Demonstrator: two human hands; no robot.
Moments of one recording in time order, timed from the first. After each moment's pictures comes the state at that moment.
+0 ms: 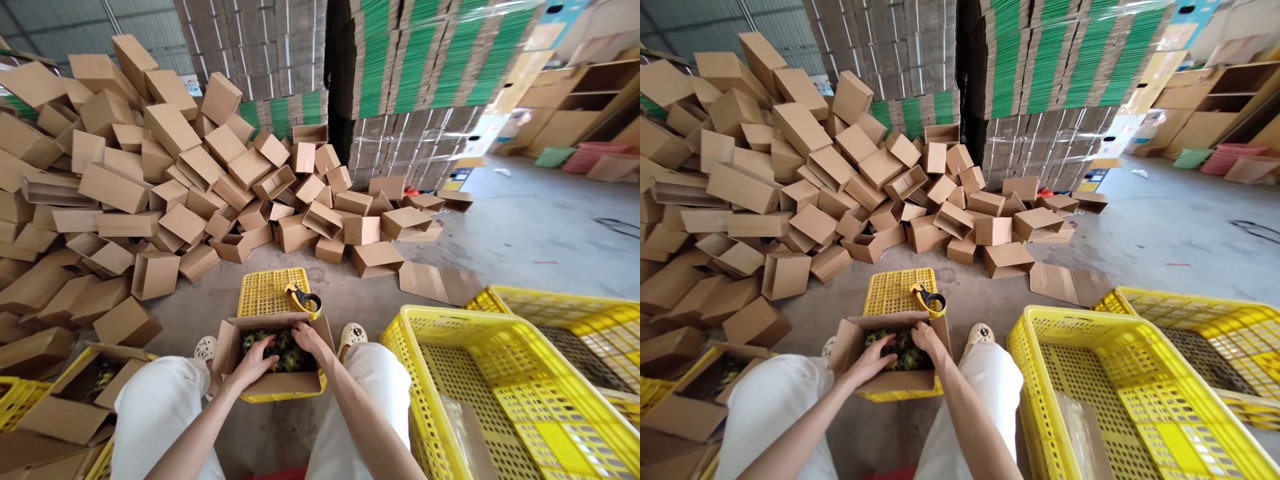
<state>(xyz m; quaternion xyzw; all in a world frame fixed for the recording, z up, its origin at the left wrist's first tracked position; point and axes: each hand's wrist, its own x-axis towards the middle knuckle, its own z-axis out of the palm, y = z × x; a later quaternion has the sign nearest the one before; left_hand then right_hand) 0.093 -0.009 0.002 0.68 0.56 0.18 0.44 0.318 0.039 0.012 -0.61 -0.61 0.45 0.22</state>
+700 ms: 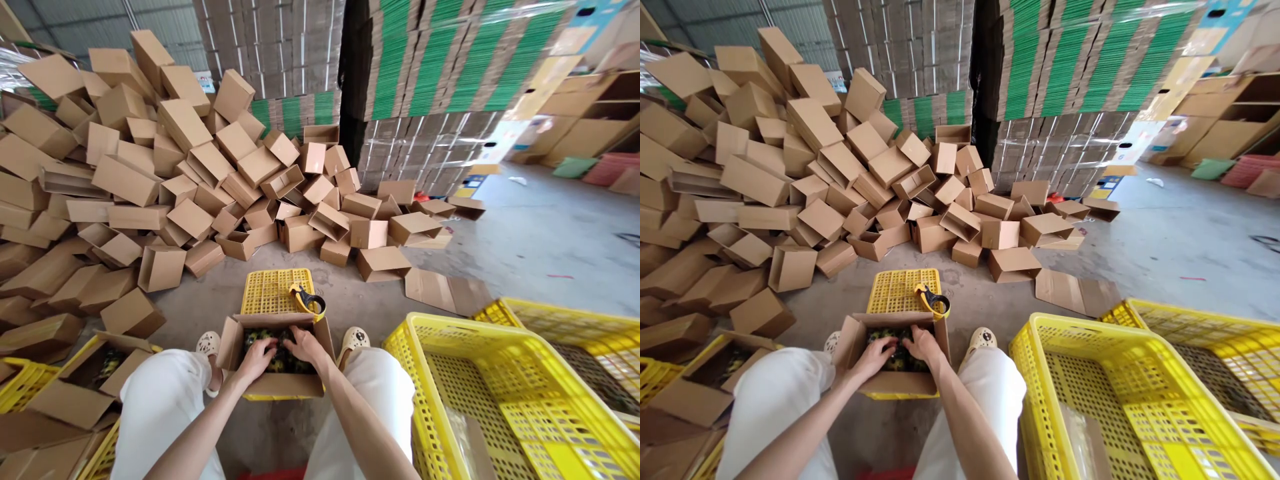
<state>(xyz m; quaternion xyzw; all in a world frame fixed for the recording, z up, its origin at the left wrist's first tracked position) 0.095 -0.002 -0.010 0.68 0.60 0.19 0.39 0.310 0.035 0.013 -0.58 -0.65 0.44 0.21</state>
